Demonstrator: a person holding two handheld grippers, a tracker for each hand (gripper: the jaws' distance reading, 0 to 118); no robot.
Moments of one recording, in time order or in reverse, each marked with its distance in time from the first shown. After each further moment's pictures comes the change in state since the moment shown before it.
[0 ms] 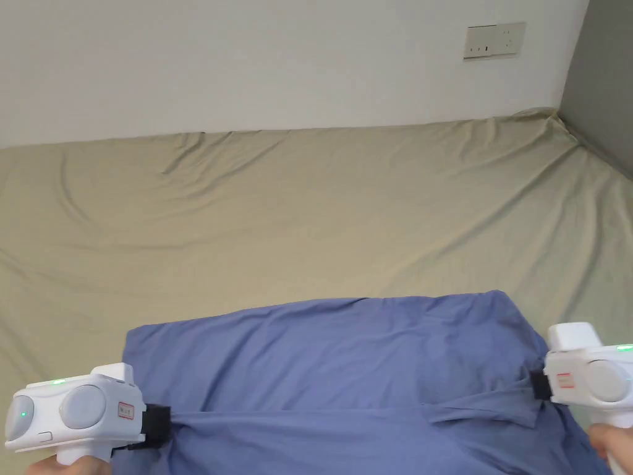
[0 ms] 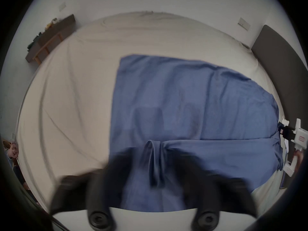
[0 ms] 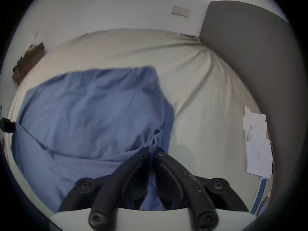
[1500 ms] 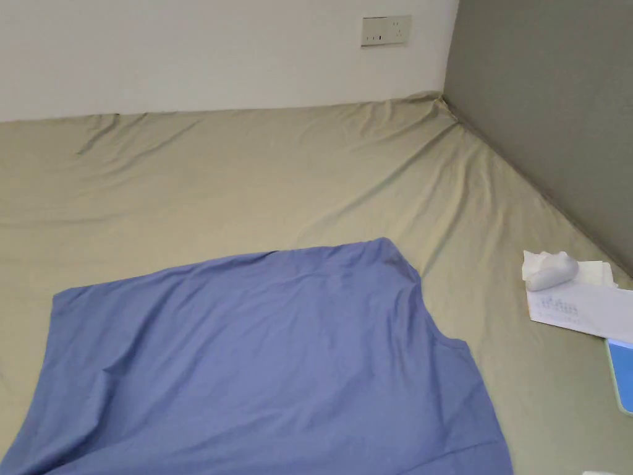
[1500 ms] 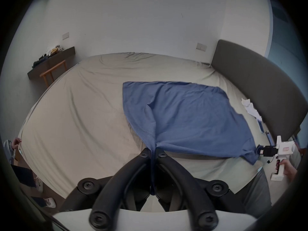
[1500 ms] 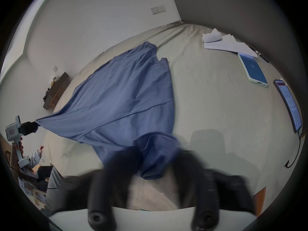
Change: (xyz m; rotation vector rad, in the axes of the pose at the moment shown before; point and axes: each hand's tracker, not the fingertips) left arm -0.056 -0.210 0.219 0.286 -0.152 -0.131; right arm 0.054 -0.305 0.179 -0.023 0.331 -0.270
